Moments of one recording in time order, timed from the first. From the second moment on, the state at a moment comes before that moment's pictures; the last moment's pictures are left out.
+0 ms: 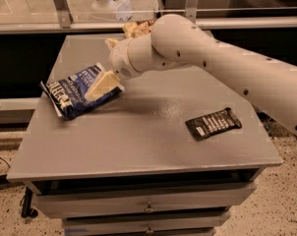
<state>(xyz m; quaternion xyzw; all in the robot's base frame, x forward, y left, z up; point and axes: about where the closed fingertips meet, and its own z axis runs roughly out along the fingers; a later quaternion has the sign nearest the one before) 0.629 0.141 0.882 -0.60 0.61 0.21 0.47</state>
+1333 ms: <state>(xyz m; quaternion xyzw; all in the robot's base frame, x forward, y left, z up) 0.613 0.130 0.844 -0.59 0.66 0.24 0.40</state>
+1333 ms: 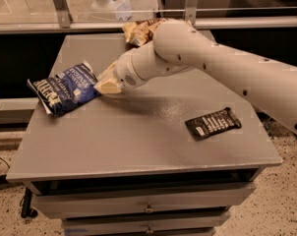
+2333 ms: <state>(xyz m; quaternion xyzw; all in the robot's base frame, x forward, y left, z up) 0.608 0.135 0.860 -0.58 0.66 0.24 0.42</state>
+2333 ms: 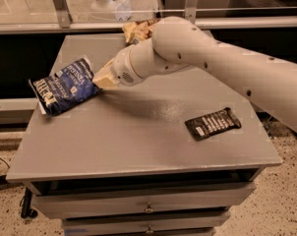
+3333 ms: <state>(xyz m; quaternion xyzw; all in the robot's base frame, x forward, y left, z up) 0.645 0.112 0.996 -0.57 0.62 0.15 0.52</state>
